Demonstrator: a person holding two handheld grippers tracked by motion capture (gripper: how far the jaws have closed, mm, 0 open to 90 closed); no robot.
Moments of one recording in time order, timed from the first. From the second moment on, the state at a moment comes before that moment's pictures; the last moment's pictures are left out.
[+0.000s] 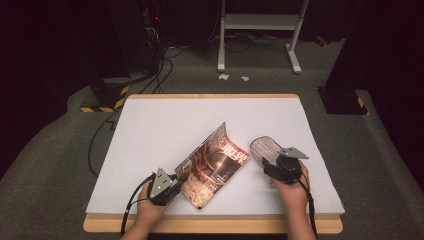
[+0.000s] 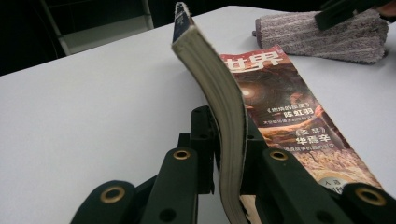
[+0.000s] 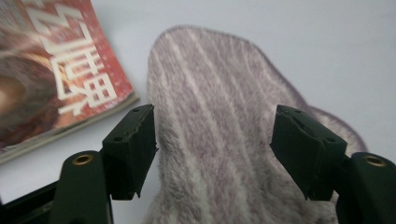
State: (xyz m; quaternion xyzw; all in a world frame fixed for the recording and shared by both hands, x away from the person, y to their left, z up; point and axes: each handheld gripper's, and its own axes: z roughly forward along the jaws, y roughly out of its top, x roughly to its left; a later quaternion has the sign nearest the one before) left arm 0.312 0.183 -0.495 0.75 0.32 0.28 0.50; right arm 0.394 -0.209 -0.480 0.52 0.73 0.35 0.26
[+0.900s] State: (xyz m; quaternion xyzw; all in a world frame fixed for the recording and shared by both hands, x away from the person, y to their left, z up) left arm 0.315 0.182 -0.494 0.75 0.32 0.27 0.51; right arm 0.385 -0.214 -0.453 0.51 0.71 0.40 0.27
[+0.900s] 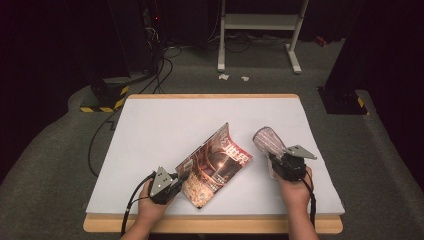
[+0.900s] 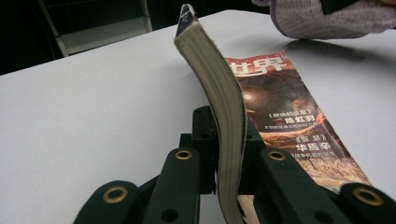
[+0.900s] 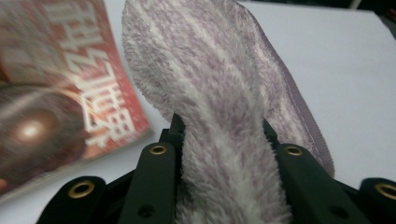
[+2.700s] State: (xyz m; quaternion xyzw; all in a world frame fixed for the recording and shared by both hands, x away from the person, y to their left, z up) left arm 0.315 0.178 -0.496 0.75 0.30 0.29 0.51; right arm 0.359 -0.013 -0.411 0.26 0.83 0.45 0.20
